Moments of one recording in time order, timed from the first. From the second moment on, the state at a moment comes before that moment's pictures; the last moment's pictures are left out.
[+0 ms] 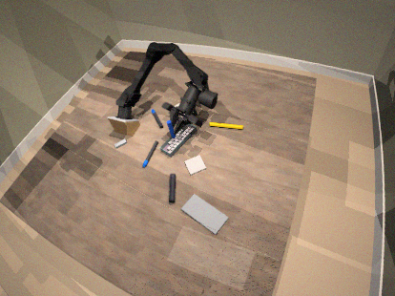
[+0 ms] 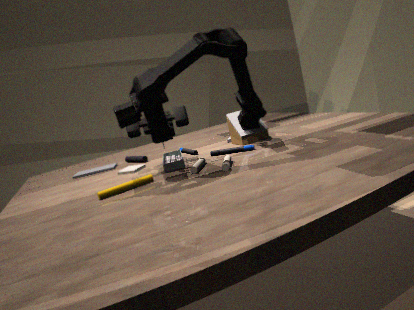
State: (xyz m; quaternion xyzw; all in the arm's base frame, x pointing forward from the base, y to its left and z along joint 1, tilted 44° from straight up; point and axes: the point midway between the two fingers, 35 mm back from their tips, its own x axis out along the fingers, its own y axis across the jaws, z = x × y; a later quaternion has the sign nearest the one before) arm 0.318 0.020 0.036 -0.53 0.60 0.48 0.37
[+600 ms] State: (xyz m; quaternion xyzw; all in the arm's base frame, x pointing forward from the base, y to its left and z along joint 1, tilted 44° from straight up) arm 0.313 0.016 0.010 -0.53 0.60 0.48 0.37
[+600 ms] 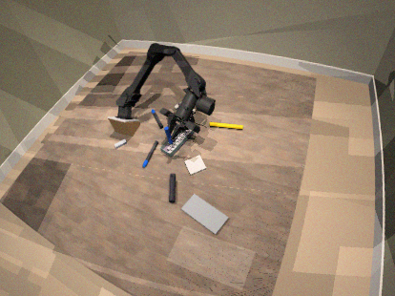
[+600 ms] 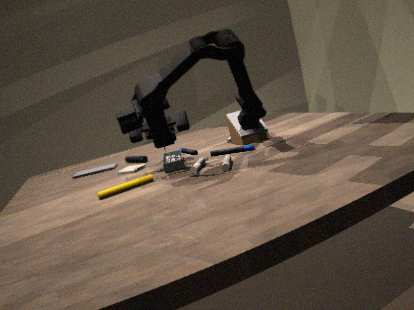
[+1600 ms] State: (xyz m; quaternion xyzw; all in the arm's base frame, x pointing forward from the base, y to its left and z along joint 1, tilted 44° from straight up) arm 0.311 0.021 0.003 -0.53 0.60 0.48 0.36
